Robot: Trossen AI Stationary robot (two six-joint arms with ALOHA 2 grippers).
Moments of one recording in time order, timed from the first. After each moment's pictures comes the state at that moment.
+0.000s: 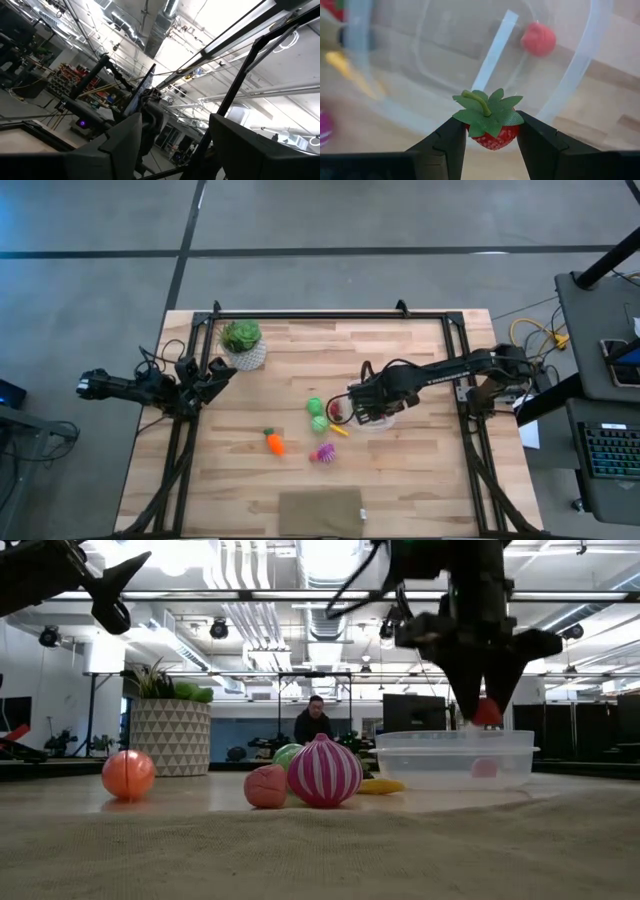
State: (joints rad) left arm -0.18 0.12 0.00 0.60 -0.26 -0.52; right arm 0.07 1.70 1.23 -1.08 -0.01 1.28
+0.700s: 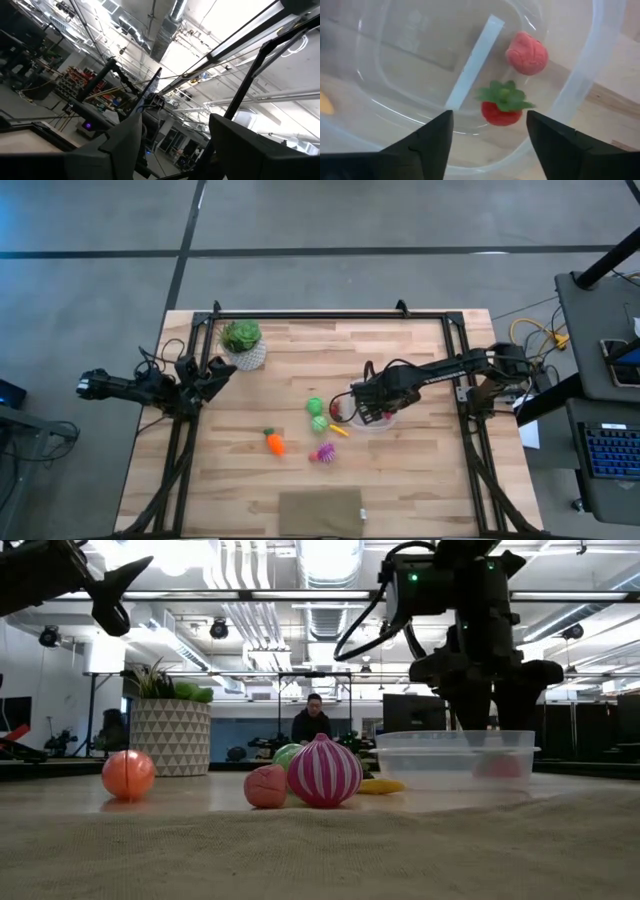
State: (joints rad) left arm -0.18 0.12 0.00 0.60 -0.31 -0.52; right arm 0.03 1.70 1.11 -0.99 -0.01 1.17
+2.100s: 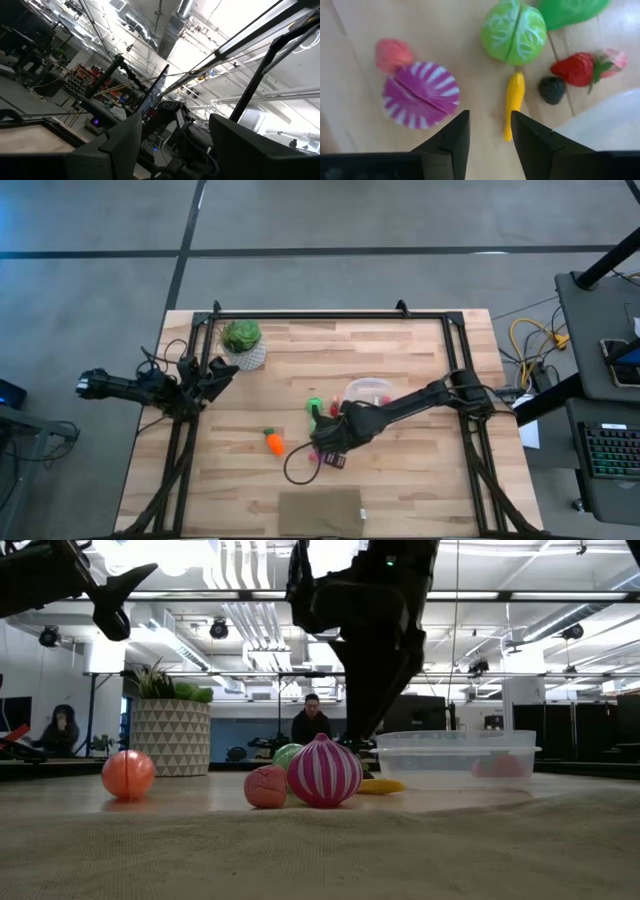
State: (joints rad) left arm -0.18 0.14 0.00 0.58 -0.33 -0.52; right arm 0.29 2.10 1.66 -0.93 0.21 0.60
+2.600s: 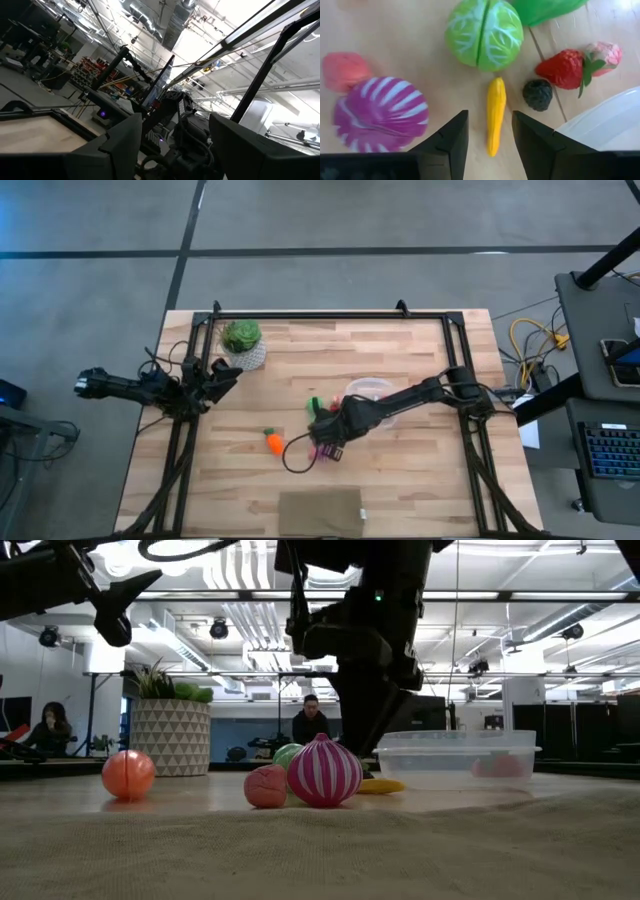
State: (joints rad) left arm -0.18 0.16 0.00 0.55 -0.33 -0.52; right arm 0.24 2.12 1.63 -0.90 0.20 0.63
